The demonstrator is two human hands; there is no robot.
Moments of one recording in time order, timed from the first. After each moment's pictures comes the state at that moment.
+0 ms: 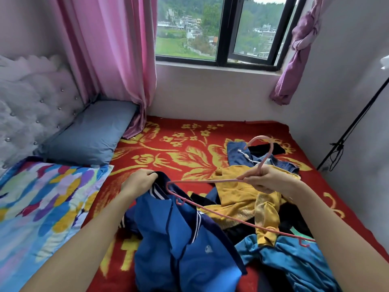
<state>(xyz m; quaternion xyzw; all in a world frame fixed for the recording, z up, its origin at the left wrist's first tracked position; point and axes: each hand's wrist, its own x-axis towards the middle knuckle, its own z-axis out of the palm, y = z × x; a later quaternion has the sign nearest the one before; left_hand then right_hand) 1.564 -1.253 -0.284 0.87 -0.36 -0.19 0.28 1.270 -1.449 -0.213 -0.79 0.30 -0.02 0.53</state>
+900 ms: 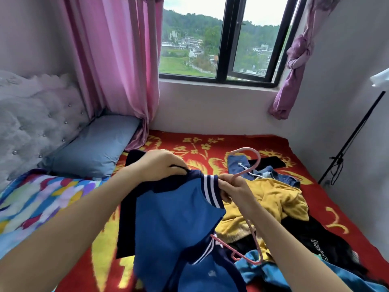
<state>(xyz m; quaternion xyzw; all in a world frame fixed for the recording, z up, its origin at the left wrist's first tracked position) 1.520 -1.262 -0.162 0.73 -0.67 -0.02 0.12 1.319 -1.376 -0.222 -0.75 0.19 -0.27 0.58</state>
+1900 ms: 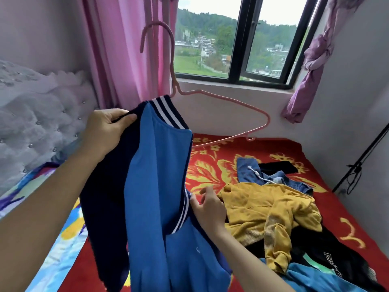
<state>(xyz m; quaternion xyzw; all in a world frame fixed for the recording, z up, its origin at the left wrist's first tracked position) 1.572 -1.206 -0.119 0.71 -0.38 0.06 0.59 1.397 -1.348 -0.303 -0.85 0.40 -0.28 0.23</state>
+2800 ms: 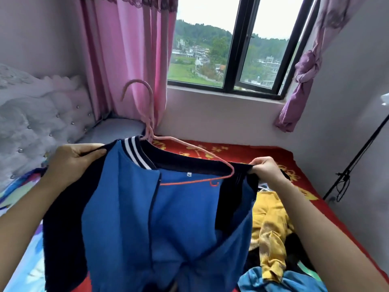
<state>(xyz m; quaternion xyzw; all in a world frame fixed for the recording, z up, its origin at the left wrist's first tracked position) 1.625 -1.149 -0.172 0.76 -0.37 0.05 0.53 1.338 -1.481 -0.184 -0.75 0.46 -0.24 0.42</state>
